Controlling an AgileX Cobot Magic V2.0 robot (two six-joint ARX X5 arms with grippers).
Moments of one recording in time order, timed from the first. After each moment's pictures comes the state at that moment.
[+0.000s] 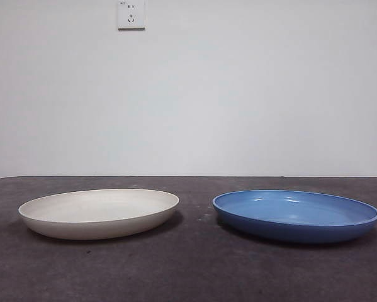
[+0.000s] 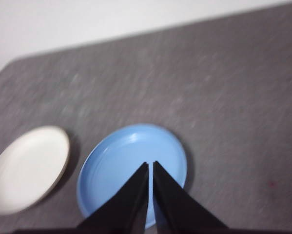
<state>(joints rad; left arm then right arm) 0.03 0.57 0.71 -0.64 0.41 -0.22 -0.13 0.52 0.80 -0.73 -0.44 0.19</state>
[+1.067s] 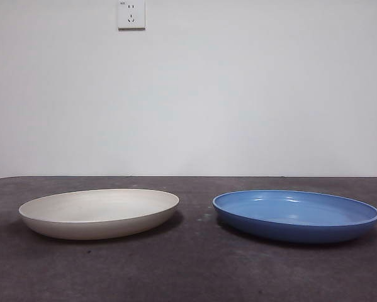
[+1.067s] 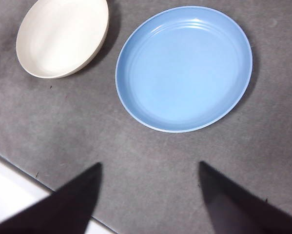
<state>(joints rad) -0.14 0.77 0.91 -0.95 0.47 -0.04 0.12 0.80 0.98 -1.10 -0.44 -0.02</state>
